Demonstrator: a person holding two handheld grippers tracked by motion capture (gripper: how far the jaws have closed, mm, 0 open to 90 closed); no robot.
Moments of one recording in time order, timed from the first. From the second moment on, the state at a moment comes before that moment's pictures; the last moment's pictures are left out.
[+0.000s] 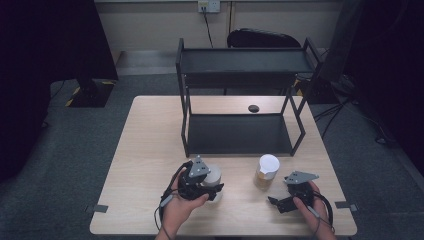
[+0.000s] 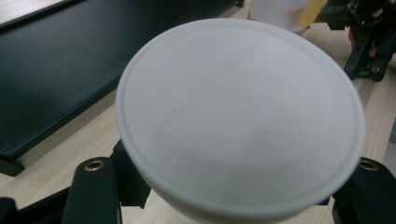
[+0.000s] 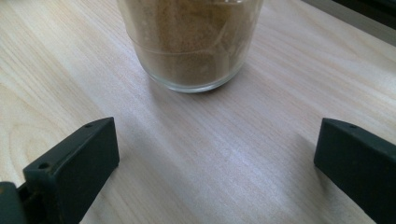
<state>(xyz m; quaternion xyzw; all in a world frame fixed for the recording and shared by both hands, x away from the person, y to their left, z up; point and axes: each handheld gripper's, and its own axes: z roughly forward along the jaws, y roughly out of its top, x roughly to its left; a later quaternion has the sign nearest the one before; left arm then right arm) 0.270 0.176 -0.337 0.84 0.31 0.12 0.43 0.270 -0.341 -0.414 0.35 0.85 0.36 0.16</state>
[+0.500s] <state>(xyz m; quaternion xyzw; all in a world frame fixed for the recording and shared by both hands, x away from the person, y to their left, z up) 0.300 0.180 -0.319 0.82 0.33 0.12 0.45 0.270 -0.341 -0.414 0.35 0.85 0.36 0.16</state>
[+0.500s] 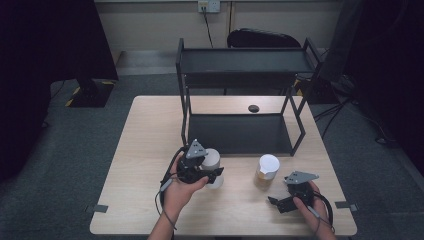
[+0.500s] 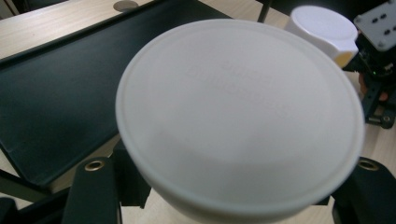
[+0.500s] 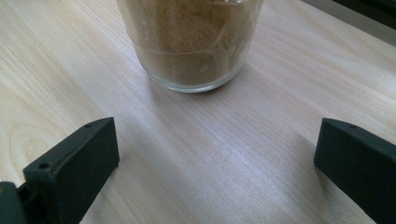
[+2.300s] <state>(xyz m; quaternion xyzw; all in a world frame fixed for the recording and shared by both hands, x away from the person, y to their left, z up) 0.372 0.153 -0.214 0.81 0.36 0.15 0.44 0.270 -0.341 -0.414 0.35 0.85 0.36 0.16</state>
